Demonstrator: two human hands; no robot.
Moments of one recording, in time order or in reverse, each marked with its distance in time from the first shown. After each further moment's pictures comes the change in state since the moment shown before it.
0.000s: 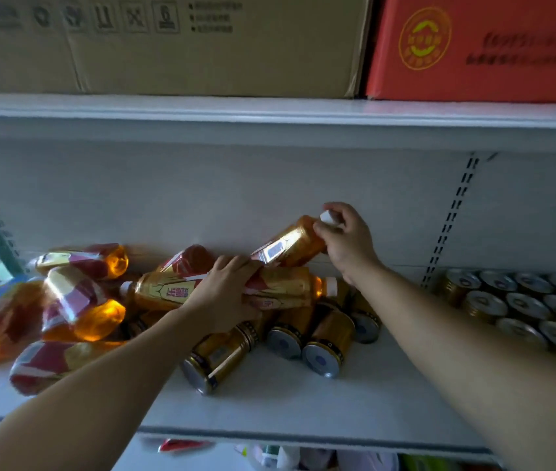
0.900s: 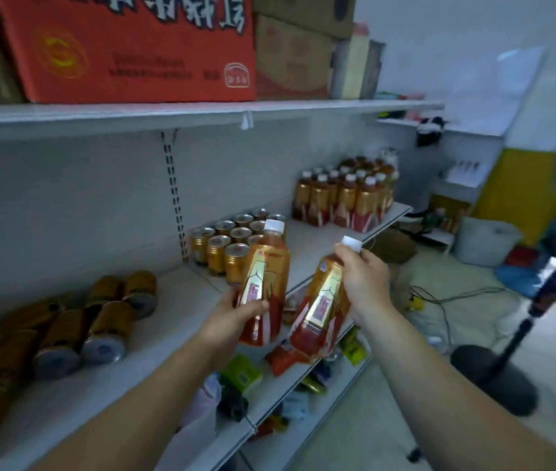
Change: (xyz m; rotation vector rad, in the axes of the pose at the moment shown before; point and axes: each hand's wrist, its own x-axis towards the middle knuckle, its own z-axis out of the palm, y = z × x) left_hand -0.074 0.313 0.059 -1.544 -0.756 -0.111; right_hand -0.302 -0.052 -0.271 0.098 1.050 0.291
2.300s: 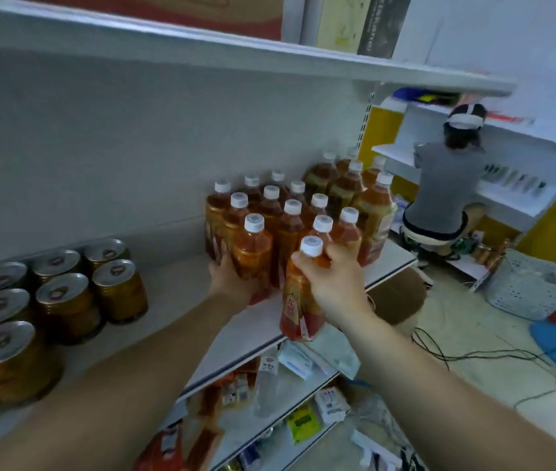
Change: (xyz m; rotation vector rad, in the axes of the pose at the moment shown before) left_hand 0.482 -0.029 0.225 0.538 0.466 0.023; right_hand 0.467 0.029 -0.059 -0.556 -0.418 -0.350
